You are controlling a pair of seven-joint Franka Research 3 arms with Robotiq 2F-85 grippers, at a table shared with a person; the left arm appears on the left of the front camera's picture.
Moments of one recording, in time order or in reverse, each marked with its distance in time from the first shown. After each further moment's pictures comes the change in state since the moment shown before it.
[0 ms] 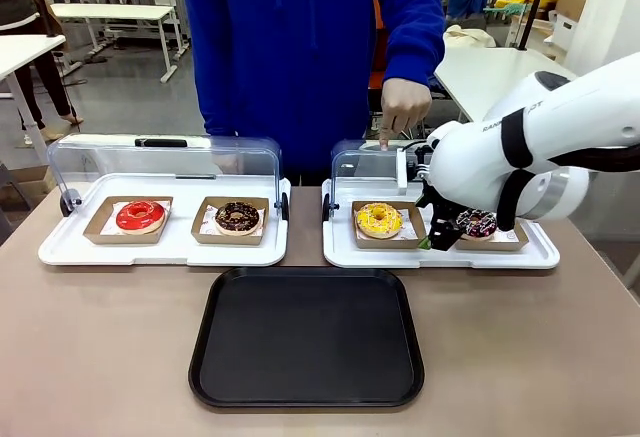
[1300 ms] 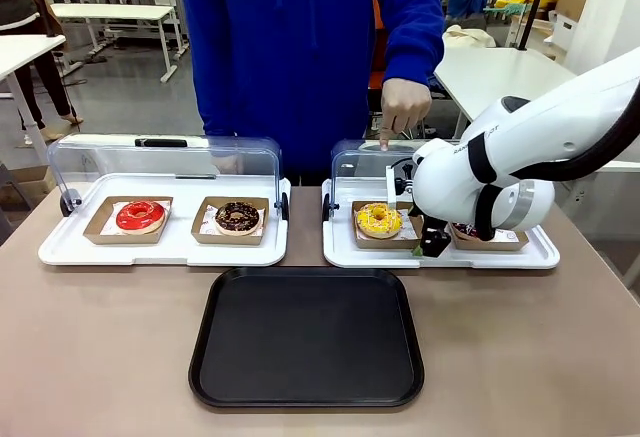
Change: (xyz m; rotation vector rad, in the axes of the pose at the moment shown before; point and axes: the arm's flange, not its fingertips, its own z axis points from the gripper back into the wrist) left arm 0.000 0.000 0.000 0.000 0.000 0.000; right arm -0.007 -0.015 -0.052 0.007 0.039 0.027
